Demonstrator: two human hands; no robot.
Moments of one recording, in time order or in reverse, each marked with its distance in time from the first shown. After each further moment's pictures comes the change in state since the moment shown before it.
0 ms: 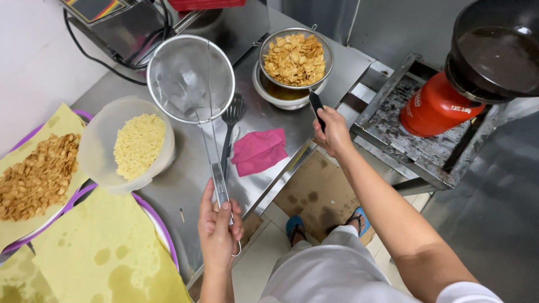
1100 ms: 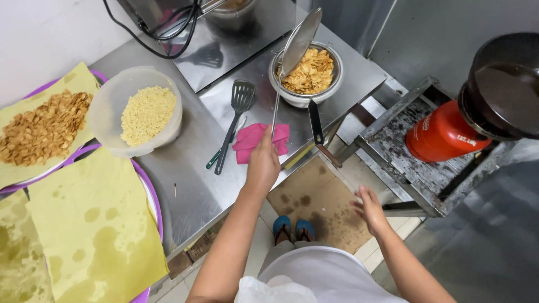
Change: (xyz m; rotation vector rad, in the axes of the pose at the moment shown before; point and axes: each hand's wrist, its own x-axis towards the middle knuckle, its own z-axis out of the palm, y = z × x) left_hand 0.104 -0.077 0.096 0.959 -0.064 0.449; right_hand -0.125 0.079 -0.183 -0.413 0.203 0.337
